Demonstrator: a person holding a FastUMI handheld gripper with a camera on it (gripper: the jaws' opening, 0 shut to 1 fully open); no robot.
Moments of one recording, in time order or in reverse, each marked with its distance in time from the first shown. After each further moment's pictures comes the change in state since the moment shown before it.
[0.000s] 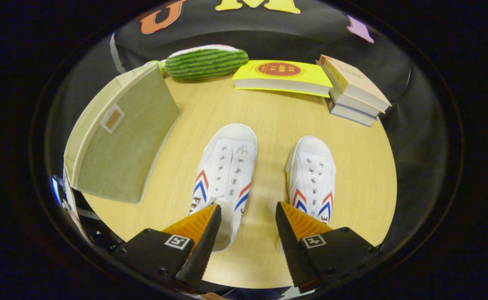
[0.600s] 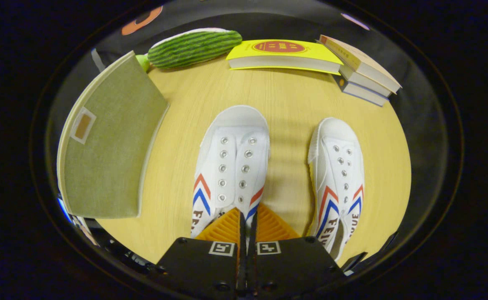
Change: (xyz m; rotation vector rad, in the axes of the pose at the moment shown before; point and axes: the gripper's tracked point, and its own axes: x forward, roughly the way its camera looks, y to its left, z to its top) arm 0.025 0.031 0.003 0.149 0.068 0.060
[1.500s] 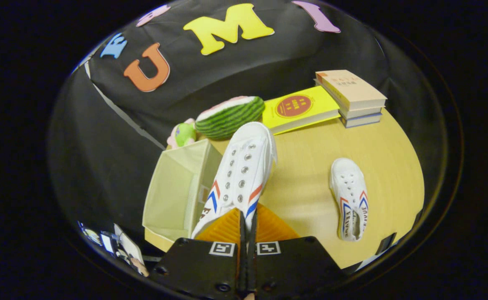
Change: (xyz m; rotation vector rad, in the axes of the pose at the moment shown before) arm -0.172 0.113 0.071 0.170 -0.350 0.291
